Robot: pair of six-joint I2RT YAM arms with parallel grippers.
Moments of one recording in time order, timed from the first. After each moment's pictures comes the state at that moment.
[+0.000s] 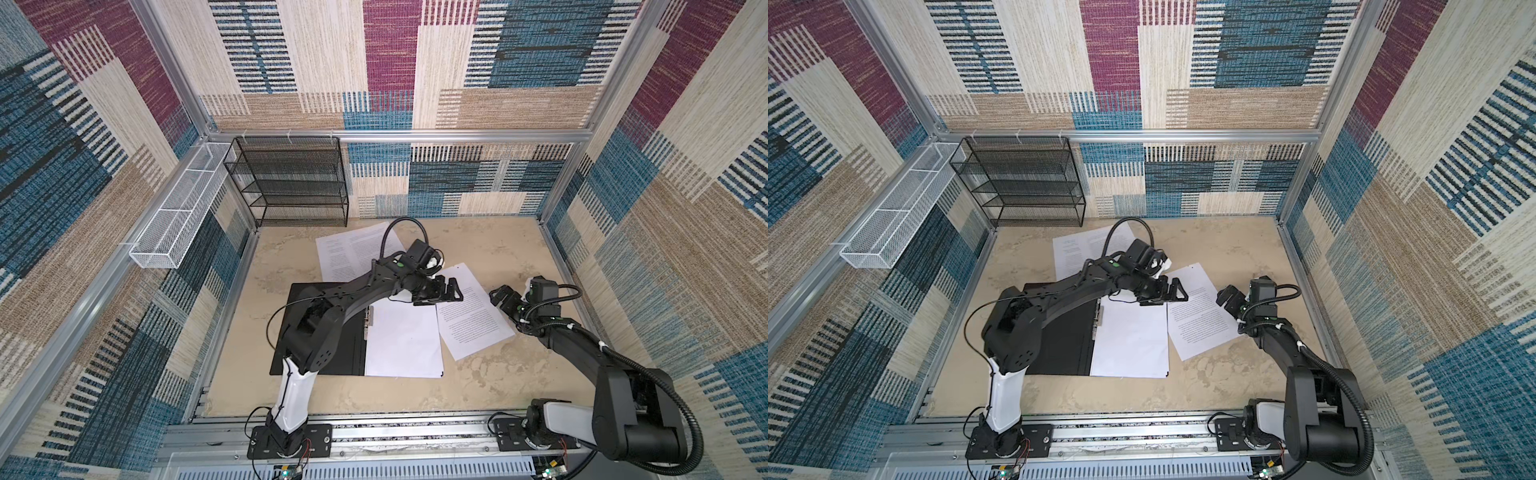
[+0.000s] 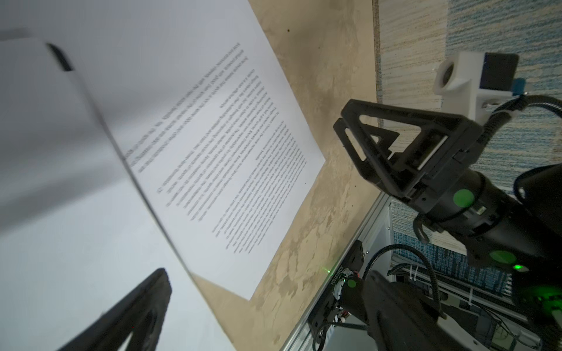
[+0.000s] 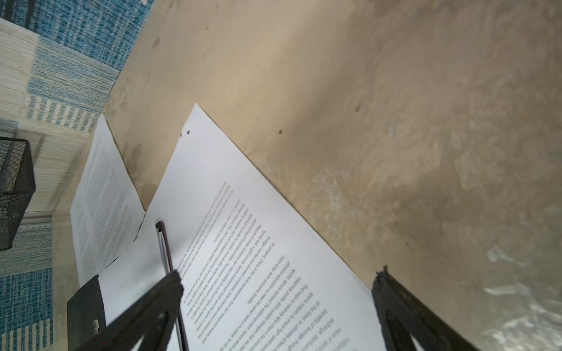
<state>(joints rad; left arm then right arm) -0.77 2.13 1.73 -0.55 0.54 -0.63 -0.08 1.26 0.52 -0.06 -0.24 0.68</state>
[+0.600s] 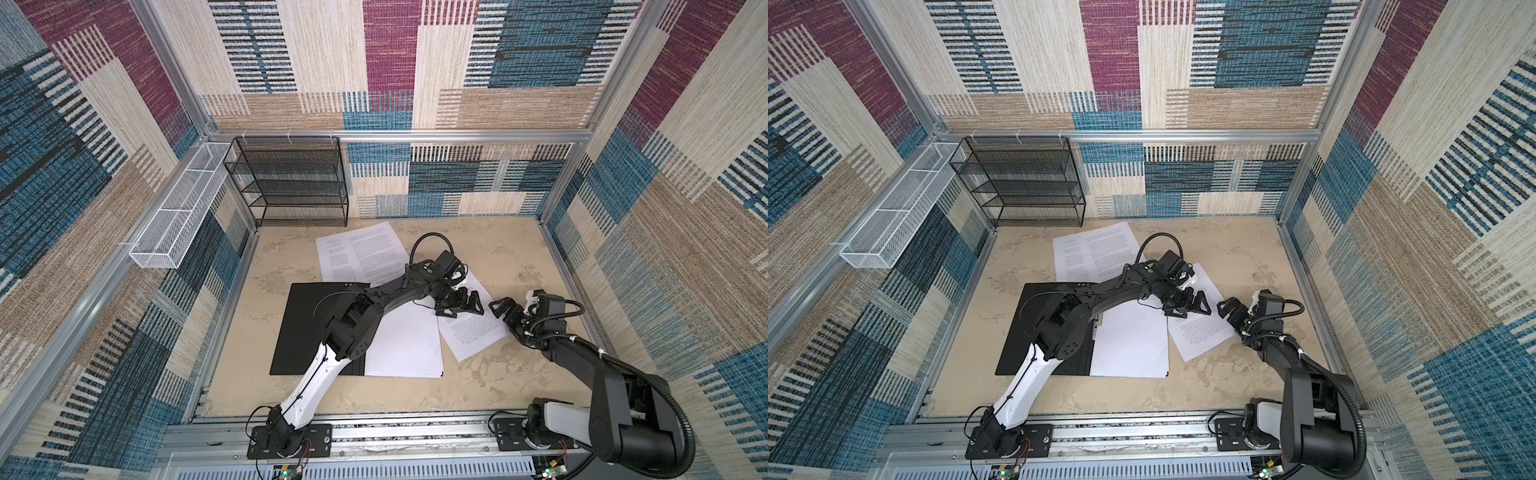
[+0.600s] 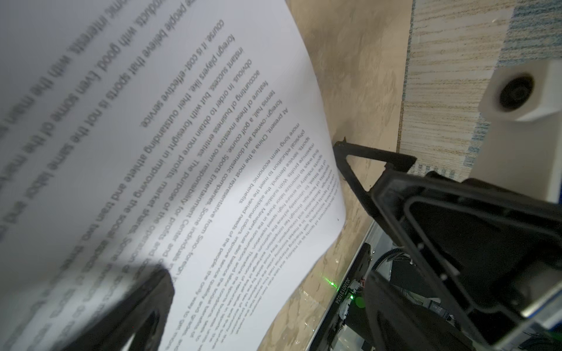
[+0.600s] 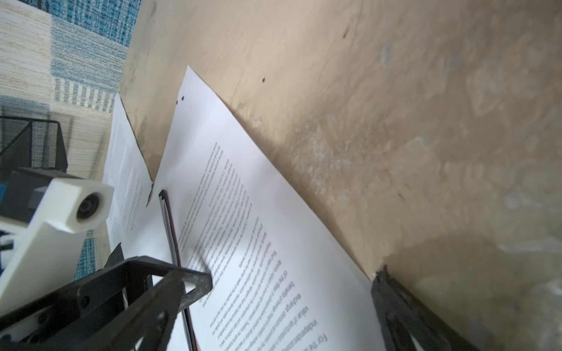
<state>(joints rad) -0.83 2.43 2.01 -0.61 0.62 -0.63 -0.16 1.22 0.37 0.03 -0.44 0.68</state>
